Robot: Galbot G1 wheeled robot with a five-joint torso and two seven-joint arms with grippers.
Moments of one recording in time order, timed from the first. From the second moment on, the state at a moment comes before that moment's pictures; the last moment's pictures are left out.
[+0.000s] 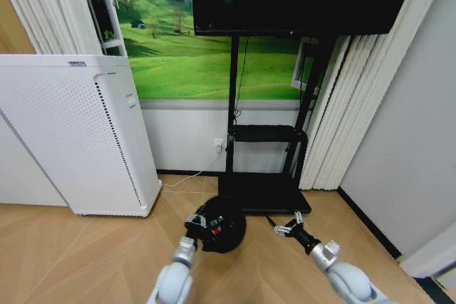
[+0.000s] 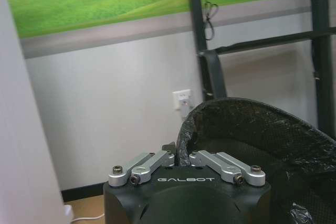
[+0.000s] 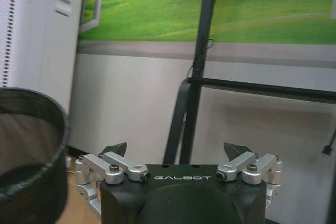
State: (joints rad) left arm 1.33 -1.38 -0.29 -1.90 0.04 0.12 -0.11; right arm -1.40 0.82 0.44 1.74 0.56 0.32 -0.21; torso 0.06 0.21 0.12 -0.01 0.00
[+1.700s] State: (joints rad) left arm 1.60 -1.36 -0.56 -2.21 -0.04 0.13 -0.12; right arm -1.57 0.94 0.80 1.89 0.58 0.04 0.01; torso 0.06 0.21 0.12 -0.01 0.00
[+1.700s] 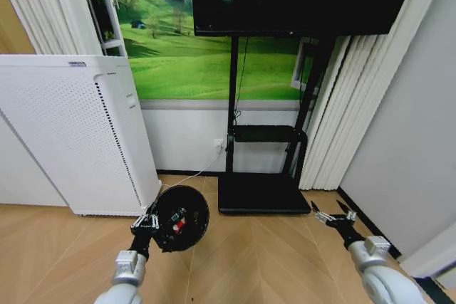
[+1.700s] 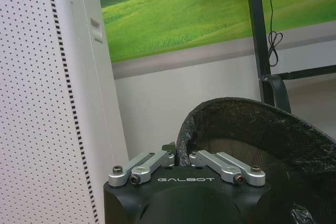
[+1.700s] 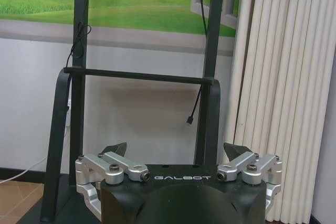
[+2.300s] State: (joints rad) left arm 1.60 -1.37 -0.56 -2.21 -0.03 0.12 -0.12; right arm -1.57 0.94 0.80 1.88 0.58 0.04 0.01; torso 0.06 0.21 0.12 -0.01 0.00
